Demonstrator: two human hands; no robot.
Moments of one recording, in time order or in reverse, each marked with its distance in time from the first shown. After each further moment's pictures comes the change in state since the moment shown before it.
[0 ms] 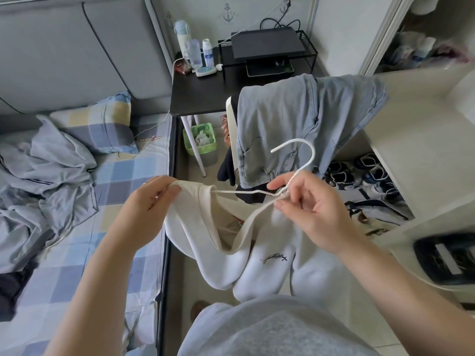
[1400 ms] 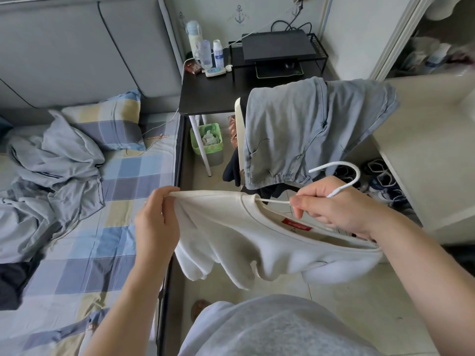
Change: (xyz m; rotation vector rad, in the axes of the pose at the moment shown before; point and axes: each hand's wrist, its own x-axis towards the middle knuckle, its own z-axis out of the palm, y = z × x) left_hand -0.024 -0.025 0.050 0.027 0.479 -0.088; right_hand 0.029 -0.016 -0.040 -0.221 -0.403 0.481
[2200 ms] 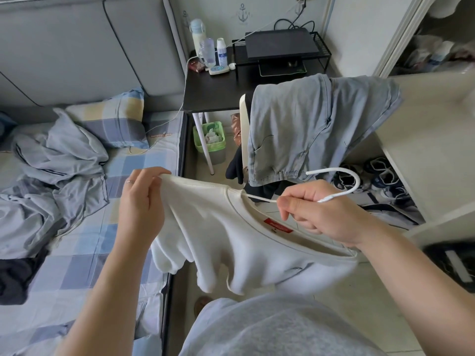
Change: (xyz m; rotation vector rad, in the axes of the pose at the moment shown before) left_hand 0.026 0.003 -0.043 0.078 -0.066 0.112; right_hand -0.009 -0.017 0.046 0.225 -0.030 -0.108
